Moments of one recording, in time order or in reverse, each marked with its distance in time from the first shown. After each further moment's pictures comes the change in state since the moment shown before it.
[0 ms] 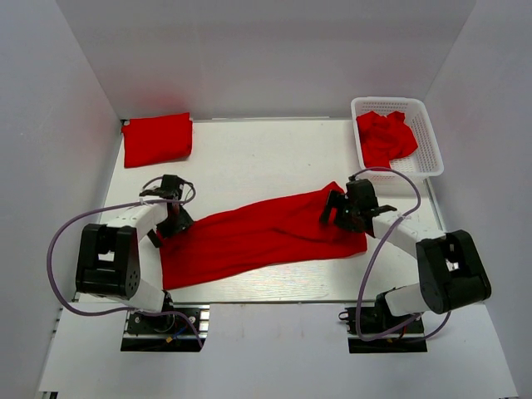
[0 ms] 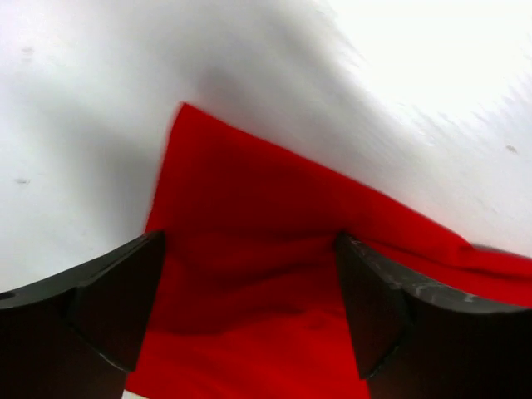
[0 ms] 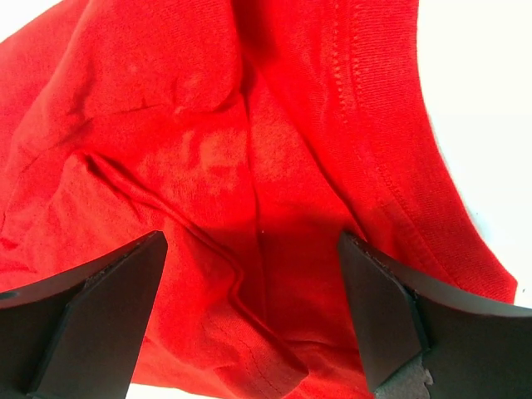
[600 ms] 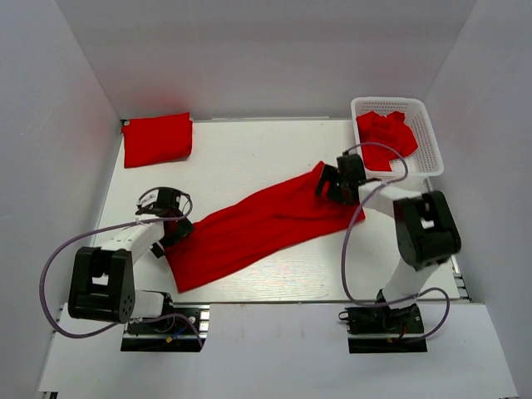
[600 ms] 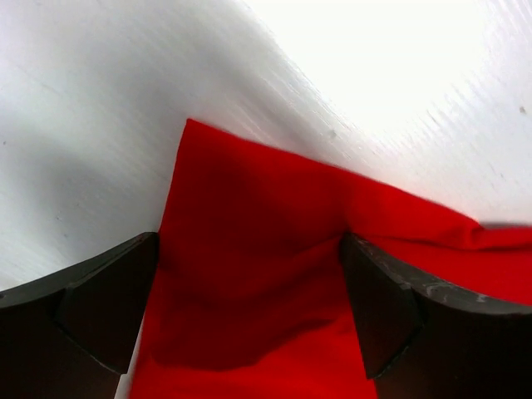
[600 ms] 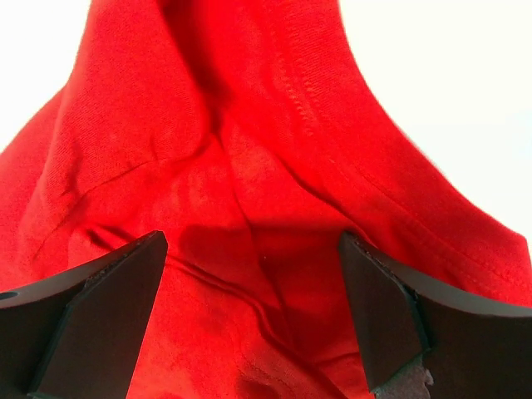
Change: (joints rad) left arm -0.004 -0.143 -0.182 0.105 0.060 -0.087; right arm -0.019 0.293 0.275 0.054 0.077 -0.001
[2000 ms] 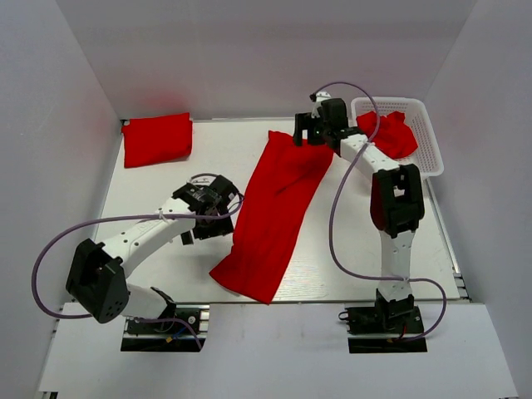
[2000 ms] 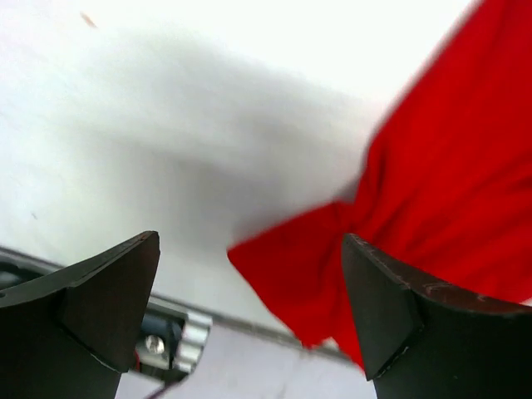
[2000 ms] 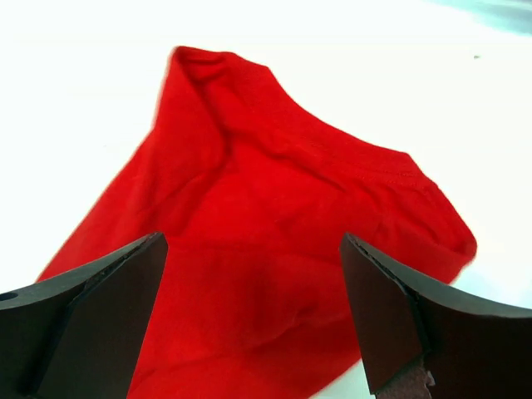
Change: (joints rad) left arm -0.542 0.023 0.428 -0.517 -0.049 -0.093; right arm 0.005 0.465 0.850 -0.086 -0.207 -0.379
